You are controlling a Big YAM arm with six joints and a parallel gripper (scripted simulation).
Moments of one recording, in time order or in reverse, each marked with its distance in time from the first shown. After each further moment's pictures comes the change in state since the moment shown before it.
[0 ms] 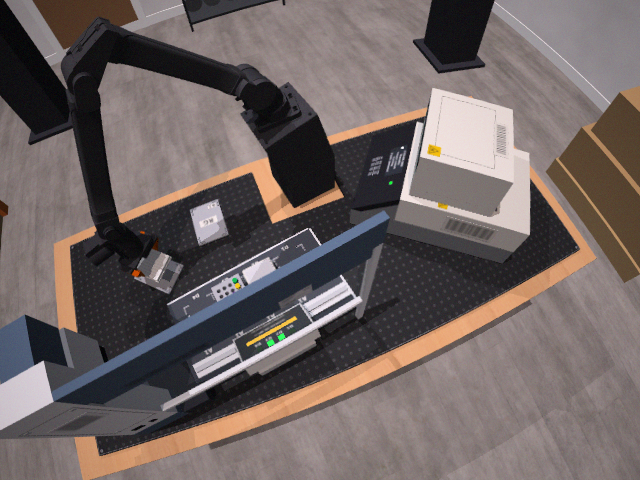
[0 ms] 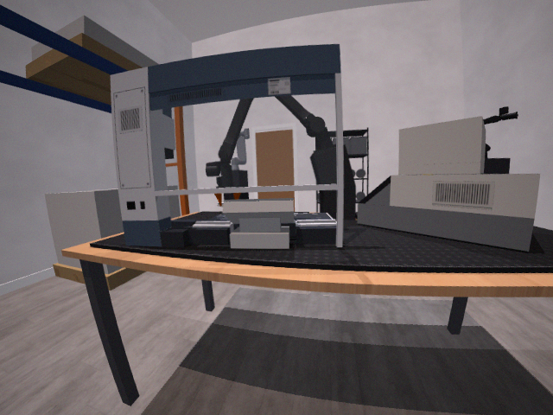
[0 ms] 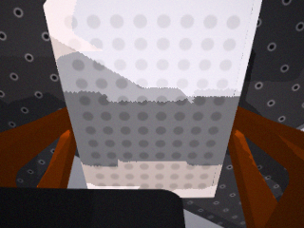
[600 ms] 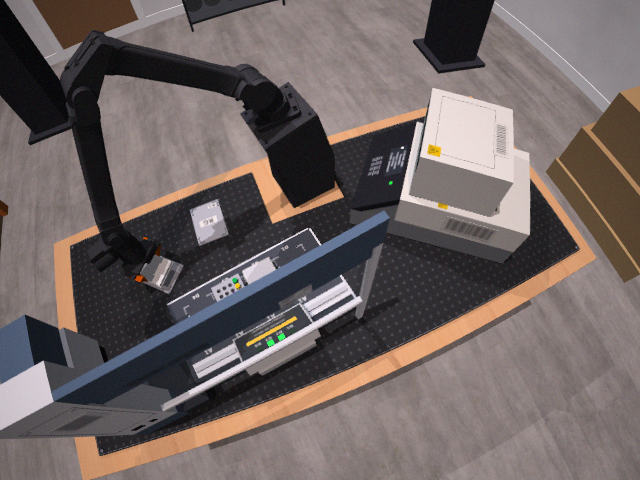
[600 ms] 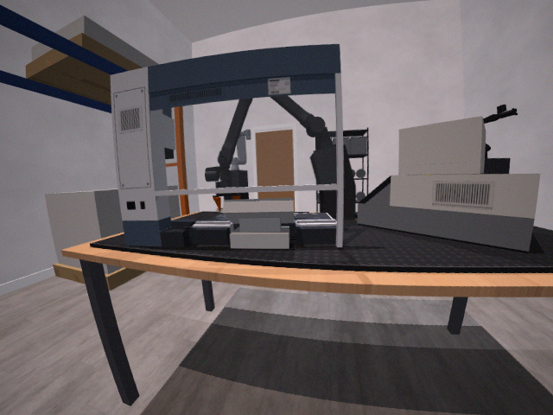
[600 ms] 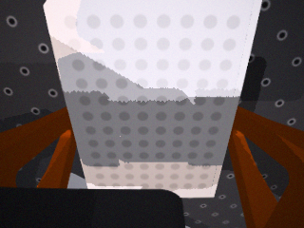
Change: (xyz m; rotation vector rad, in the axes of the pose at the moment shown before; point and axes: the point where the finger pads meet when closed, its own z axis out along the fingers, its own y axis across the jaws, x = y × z) arm 0.000 0.007 0.026 -0.008 -0.004 -0.004
